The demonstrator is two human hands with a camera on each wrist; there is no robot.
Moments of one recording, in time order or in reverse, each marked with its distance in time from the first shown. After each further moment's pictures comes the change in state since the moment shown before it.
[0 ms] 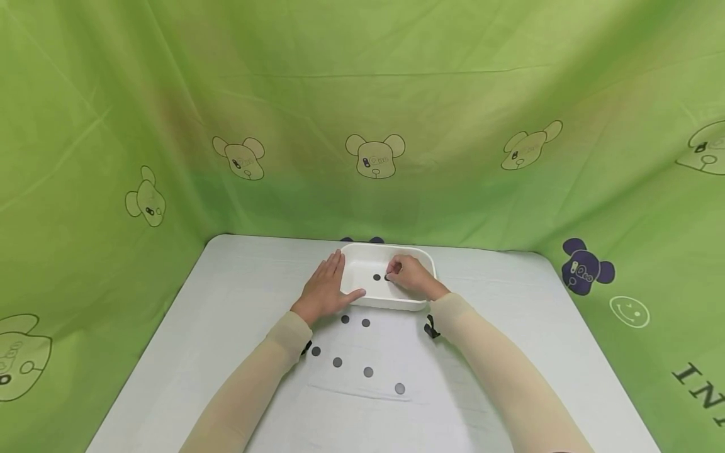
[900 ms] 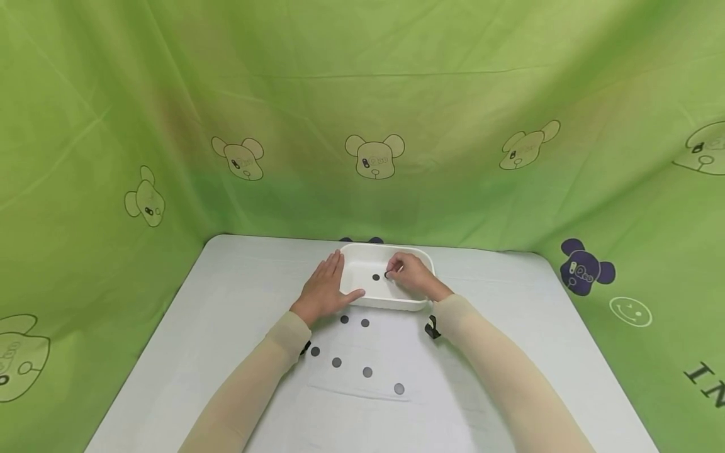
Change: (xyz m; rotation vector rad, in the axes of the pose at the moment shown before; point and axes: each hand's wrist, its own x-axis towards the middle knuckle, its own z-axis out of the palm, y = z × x) left_hand 0.003 -0.002 0.004 0.009 0.016 0.011; right_hand -0.005 -0.004 -0.006 0.053 0.038 0.011
